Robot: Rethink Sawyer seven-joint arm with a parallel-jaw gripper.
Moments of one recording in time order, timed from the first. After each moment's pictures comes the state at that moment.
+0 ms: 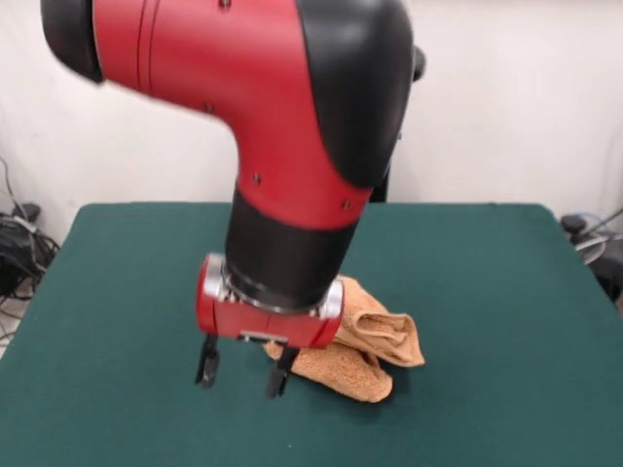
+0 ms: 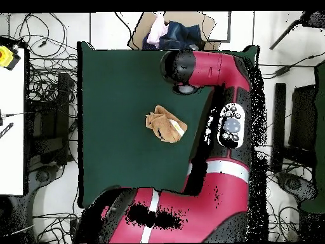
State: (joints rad) arm -0.21 -0.32 -0.06 0.91 -0.20 0.96 1.57
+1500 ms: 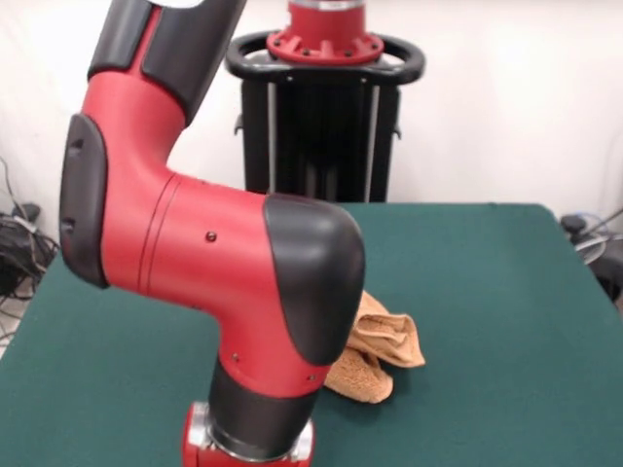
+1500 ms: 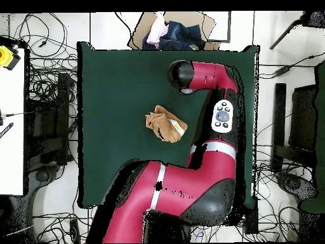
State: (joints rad) arm -0.24 -0.03 -0.07 0.67 -0.18 0.81 1.57
